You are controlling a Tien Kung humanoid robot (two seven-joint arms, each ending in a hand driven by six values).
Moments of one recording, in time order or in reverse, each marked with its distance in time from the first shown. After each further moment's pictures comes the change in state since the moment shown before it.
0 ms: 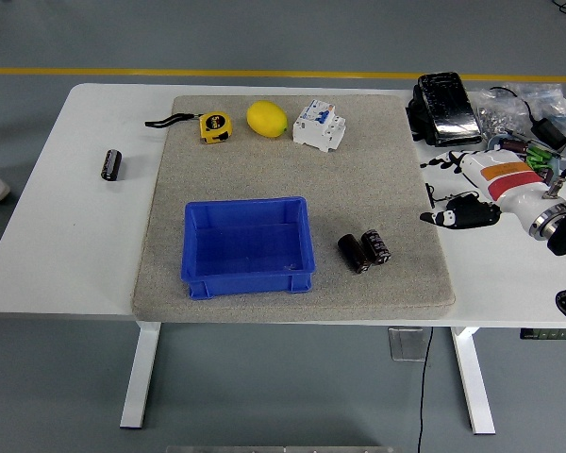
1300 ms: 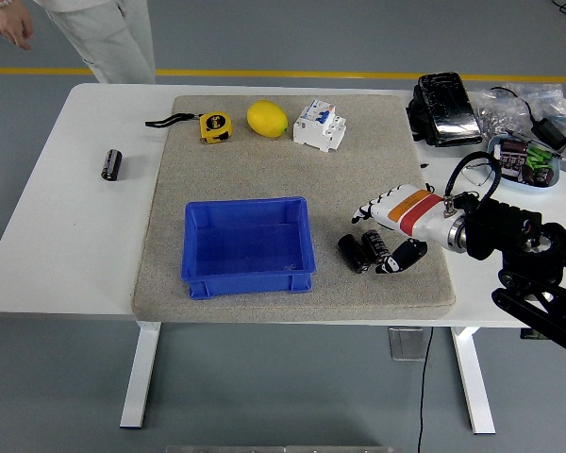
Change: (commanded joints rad) left arm 0.000 0.005 0.041 -0.009 -0.064 0.009 -0.004; right arm 0.266 0.120 -0.406 -0.180 0.019 0.059 0.053
